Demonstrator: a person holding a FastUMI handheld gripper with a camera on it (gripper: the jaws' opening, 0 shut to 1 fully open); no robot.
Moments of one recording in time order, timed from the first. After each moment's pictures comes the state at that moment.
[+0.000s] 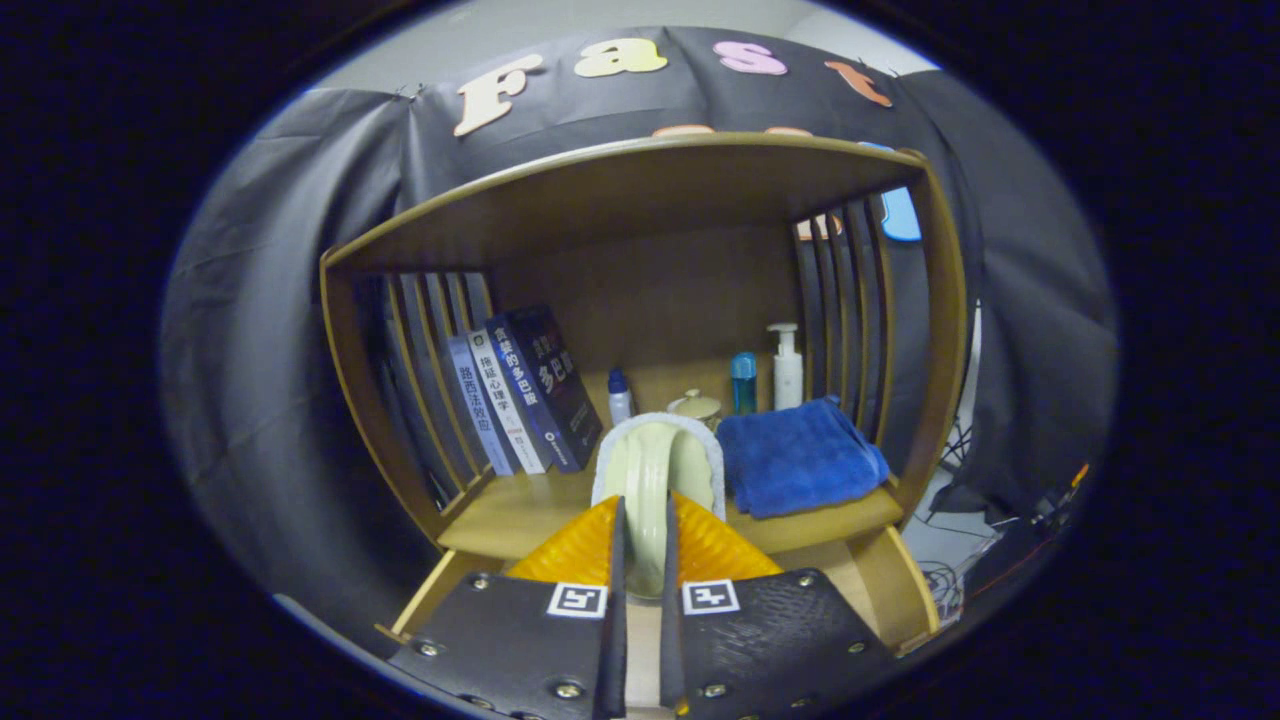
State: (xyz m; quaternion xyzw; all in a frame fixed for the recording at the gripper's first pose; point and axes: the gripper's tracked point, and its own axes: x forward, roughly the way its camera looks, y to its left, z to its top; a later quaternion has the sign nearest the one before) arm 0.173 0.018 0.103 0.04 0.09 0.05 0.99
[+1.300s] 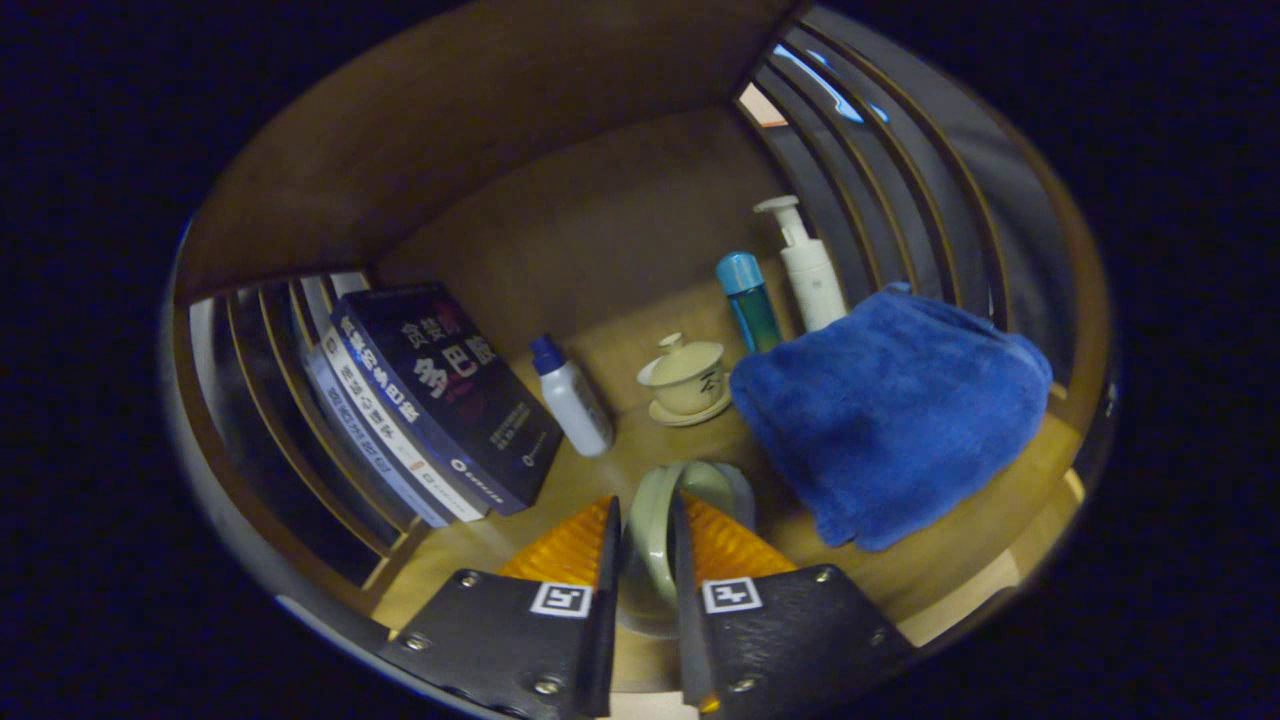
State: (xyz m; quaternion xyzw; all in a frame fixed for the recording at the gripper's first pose) arm 0.339 0.009 0.006 0.15 0.11 0.00 0.98
